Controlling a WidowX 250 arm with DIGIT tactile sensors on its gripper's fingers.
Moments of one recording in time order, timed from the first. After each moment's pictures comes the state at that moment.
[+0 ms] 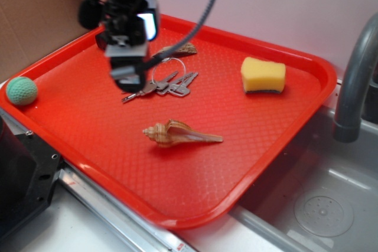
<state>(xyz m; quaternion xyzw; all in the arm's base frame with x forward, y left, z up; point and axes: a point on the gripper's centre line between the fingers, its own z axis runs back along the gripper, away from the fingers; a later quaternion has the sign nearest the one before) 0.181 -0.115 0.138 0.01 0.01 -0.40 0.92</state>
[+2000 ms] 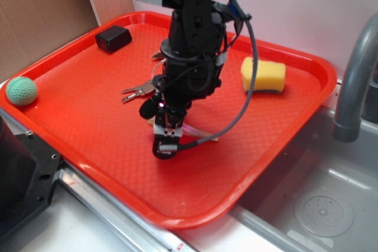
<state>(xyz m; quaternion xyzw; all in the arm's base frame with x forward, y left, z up) 0.189 -0.096 0.028 0.04 0.14 -0.34 0.93</state>
